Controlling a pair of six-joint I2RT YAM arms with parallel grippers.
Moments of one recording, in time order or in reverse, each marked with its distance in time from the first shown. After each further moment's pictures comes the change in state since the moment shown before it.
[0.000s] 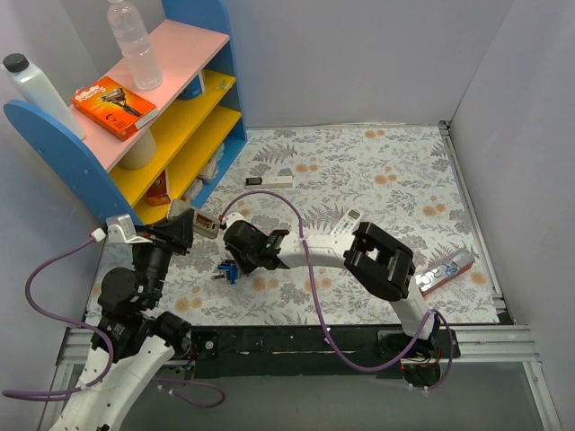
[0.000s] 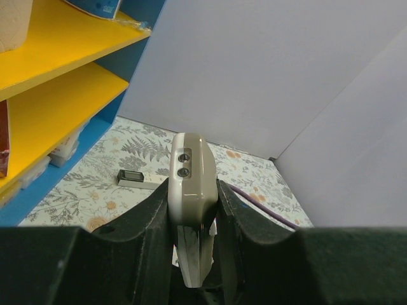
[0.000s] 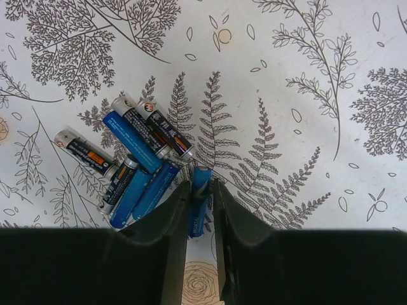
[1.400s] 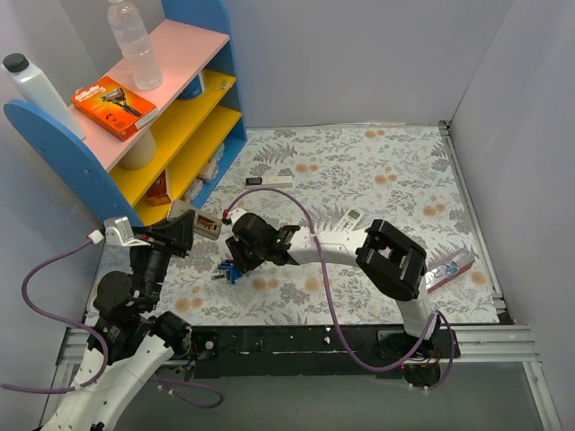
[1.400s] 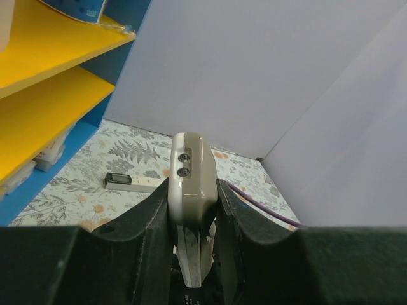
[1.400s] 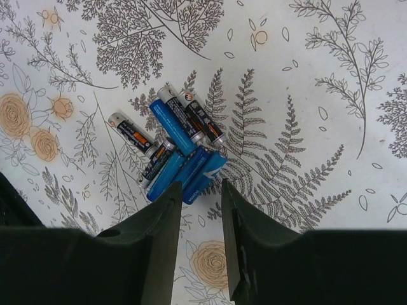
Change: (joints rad) left arm -0.063 -0.005 0.015 0.010 -0.022 0.005; right arm -0.045 -0.087 -0.086 0.082 -0.180 0.011
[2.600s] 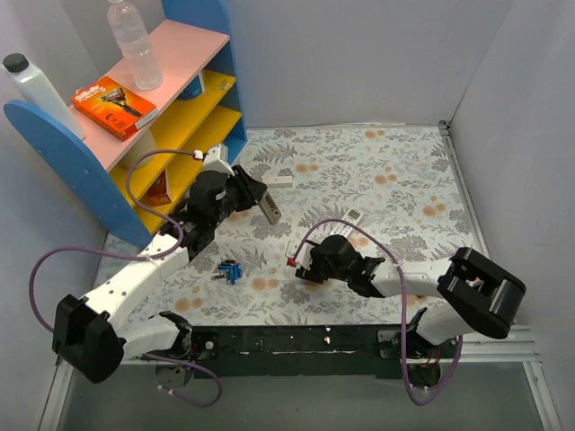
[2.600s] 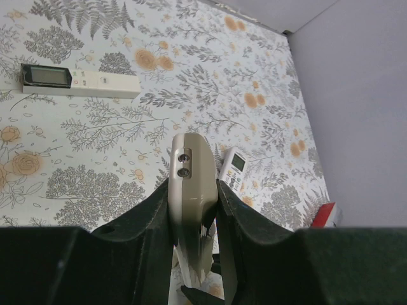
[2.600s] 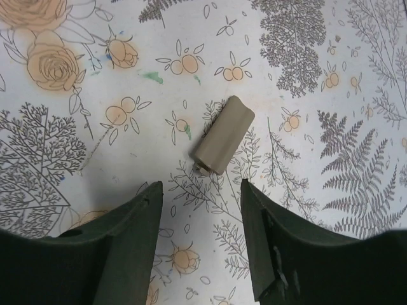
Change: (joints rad) left arm 0.000 0.977 0.299 0.100 0.231 -0.222; right arm -0.164 -0.552 -0.890 0.531 -0.008 -0.919
